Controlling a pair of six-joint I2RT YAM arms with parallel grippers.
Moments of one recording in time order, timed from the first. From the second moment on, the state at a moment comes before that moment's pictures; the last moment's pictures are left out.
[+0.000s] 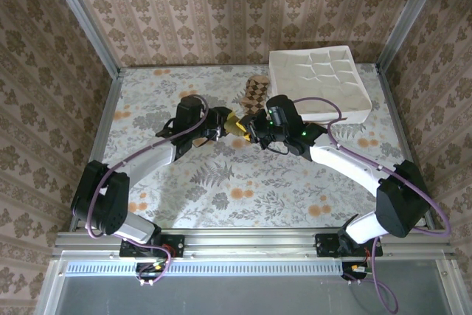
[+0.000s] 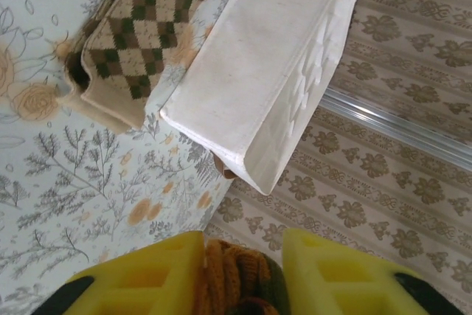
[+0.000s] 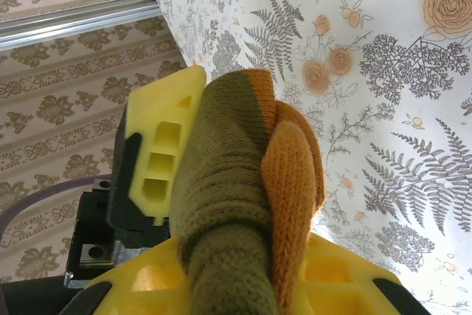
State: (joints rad) left arm -0.53 1.48 0.88 0.15 0.38 -1.69; right arm 0.64 1.47 1.08 -0.15 -0.27 1.57
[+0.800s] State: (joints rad) left arm -0.48 1.10 0.82 -0.30 0.29 -1.28; right arm 0.32 1.51 1.61 -0.88 0.05 0.61
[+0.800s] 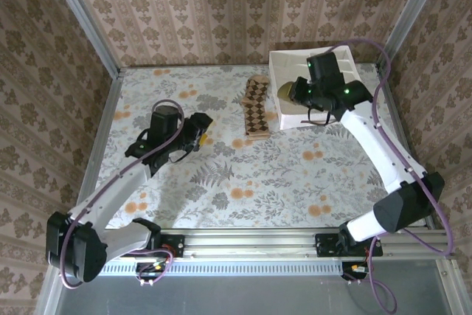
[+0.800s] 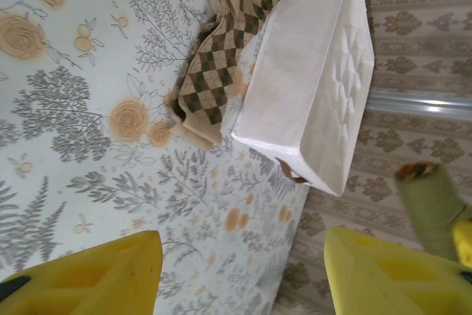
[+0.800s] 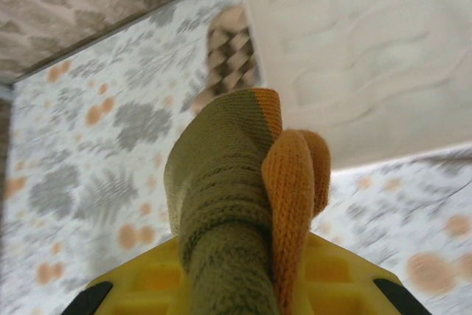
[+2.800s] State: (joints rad) left arm -0.50 0.92 0.84 -0.49 0.19 -1.09; right arm 0.29 2.28 2.16 -1.32 0.19 0.45
